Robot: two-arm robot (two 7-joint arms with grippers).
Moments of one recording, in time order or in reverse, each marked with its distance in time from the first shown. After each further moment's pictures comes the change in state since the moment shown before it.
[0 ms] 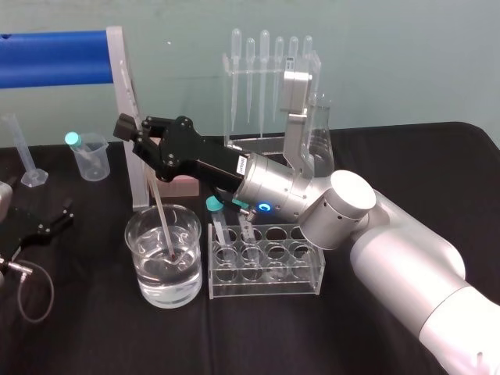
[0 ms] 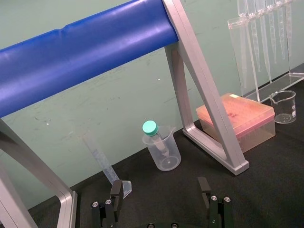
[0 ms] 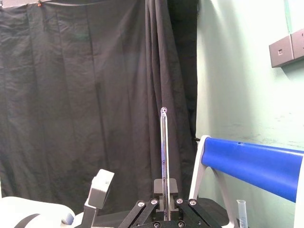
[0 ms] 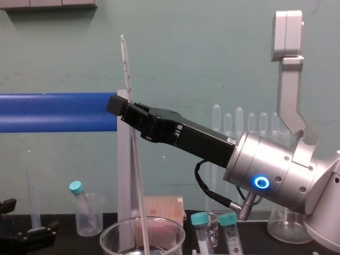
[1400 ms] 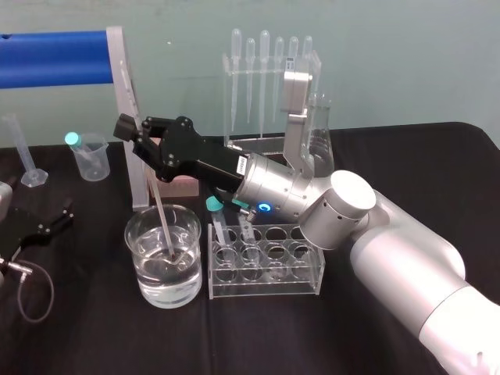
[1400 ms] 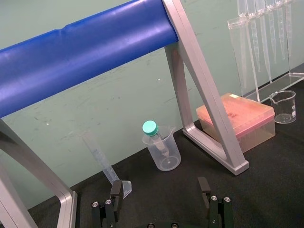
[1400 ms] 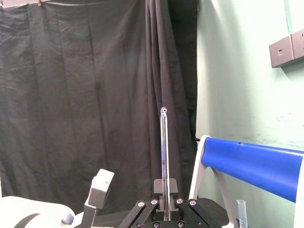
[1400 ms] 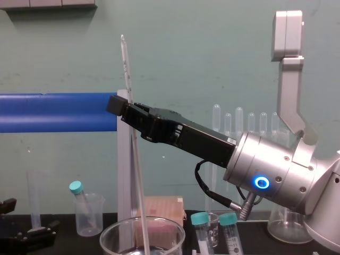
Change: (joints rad) left arm 0.000 0.000 0.000 0.000 0.000 0.000 0.000; right arm 0.001 0.000 0.000 0.002 0.000 -0.002 0.001
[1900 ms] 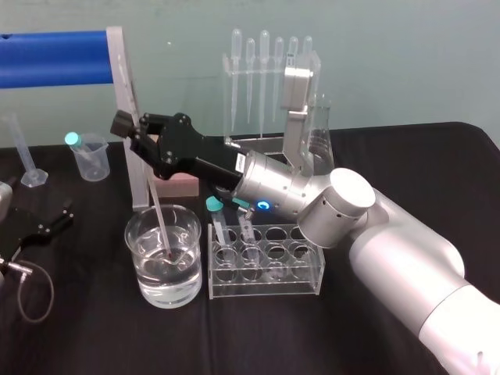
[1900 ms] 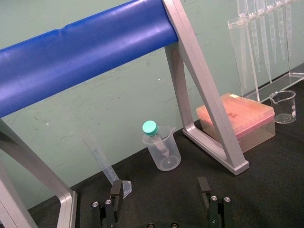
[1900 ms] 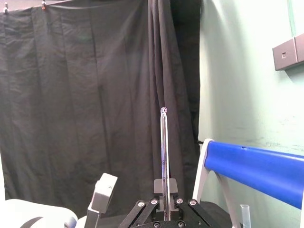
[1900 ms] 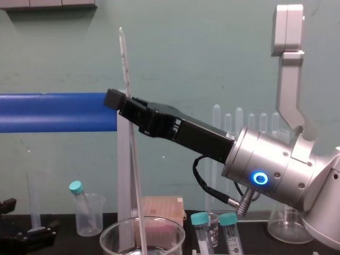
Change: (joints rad) left arm 0.000 0.000 0.000 0.000 0.000 0.000 0.000; right arm 0.001 0.001 -0.003 -0.013 0.010 0.003 0.002
